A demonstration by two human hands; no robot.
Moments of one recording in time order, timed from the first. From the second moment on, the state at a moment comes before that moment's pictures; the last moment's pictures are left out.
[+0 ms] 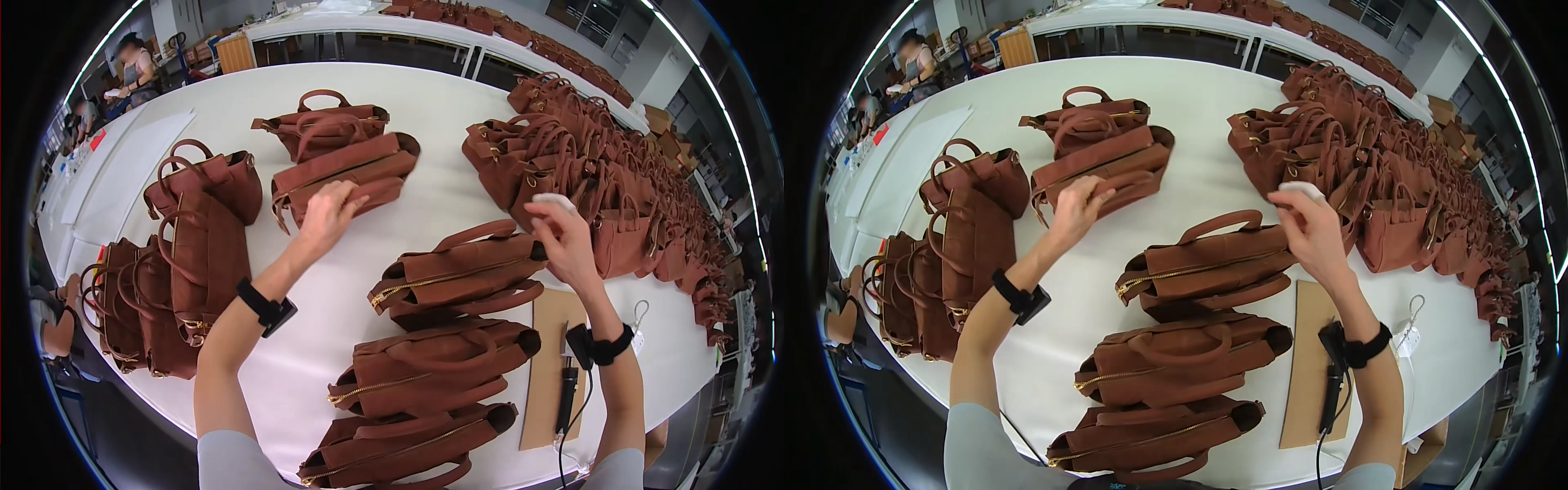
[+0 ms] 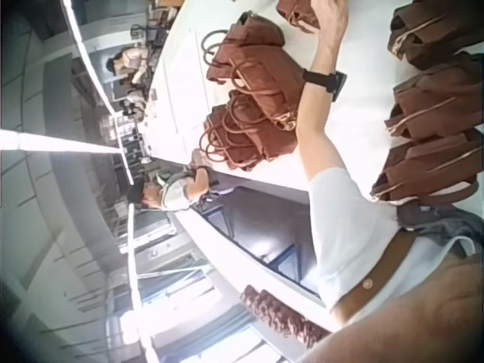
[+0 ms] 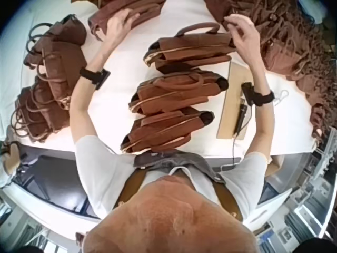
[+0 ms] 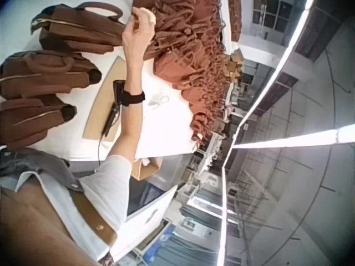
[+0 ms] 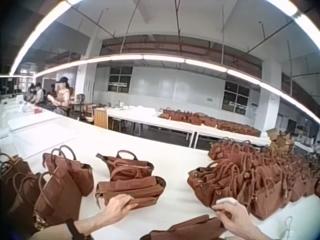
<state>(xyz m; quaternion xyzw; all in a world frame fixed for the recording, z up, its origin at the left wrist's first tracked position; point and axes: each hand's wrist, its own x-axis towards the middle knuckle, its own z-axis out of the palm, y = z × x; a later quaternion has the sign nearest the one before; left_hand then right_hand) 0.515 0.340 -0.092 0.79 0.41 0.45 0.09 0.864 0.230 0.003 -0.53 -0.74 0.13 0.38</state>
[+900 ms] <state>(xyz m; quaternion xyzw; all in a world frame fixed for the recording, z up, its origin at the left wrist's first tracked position) 0.410 0.143 -0.069 0.85 0.33 -0.11 0.40 0.938 0.034 -0.004 -0.63 -0.65 0.43 -0.02</state>
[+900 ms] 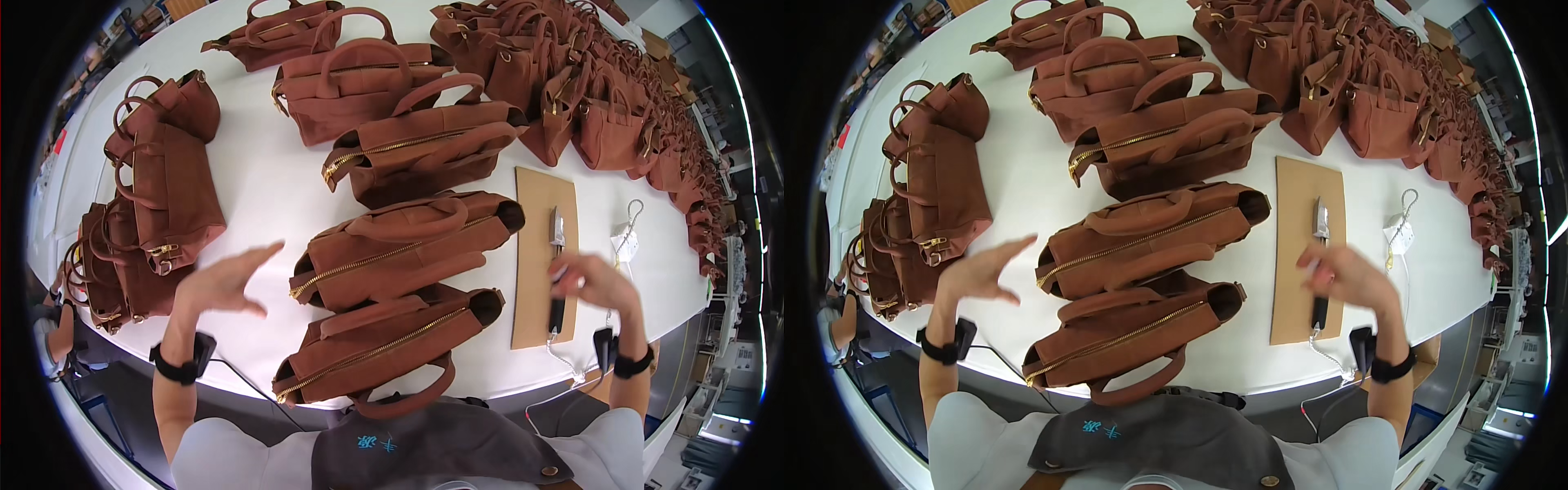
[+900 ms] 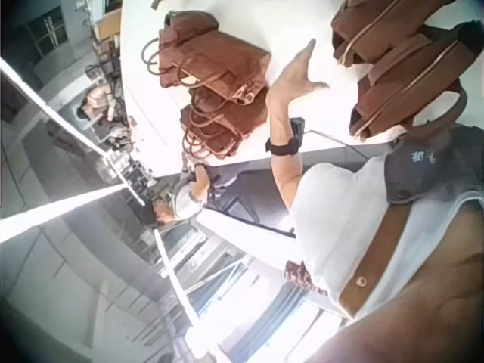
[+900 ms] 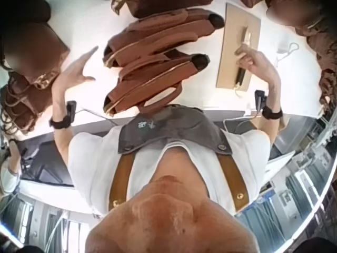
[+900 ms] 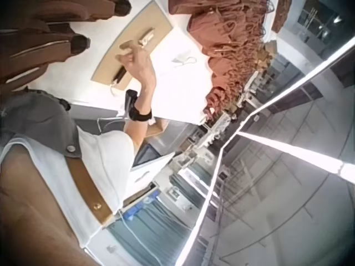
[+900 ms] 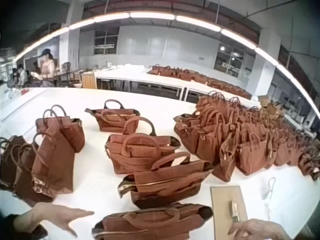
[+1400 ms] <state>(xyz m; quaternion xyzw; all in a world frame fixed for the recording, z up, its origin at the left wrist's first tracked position) 0.514 0.007 -0.175 0.46 0.56 0.38 0.58 0.816 0.005 -0.160 -0.56 -0.26 0.65 0.44</state>
